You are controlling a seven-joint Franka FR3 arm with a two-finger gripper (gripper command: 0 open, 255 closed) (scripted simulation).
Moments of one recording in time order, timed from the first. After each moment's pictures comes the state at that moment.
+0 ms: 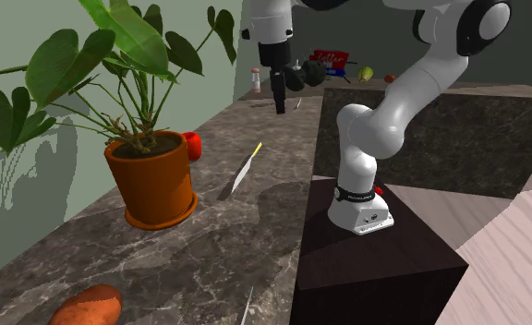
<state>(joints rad) -0.02 -0.83 0.04 -2.42 -0.08 1.45 0.16</state>
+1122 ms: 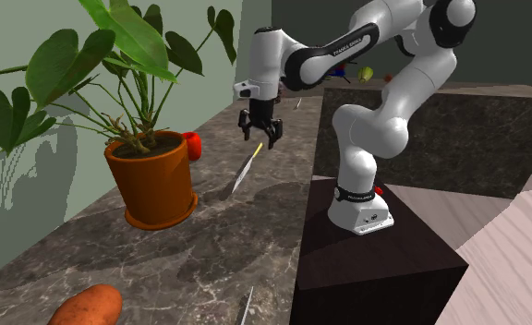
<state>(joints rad) 0.17 -0.87 -0.49 -2.81 -0.50 2.05 -0.84</state>
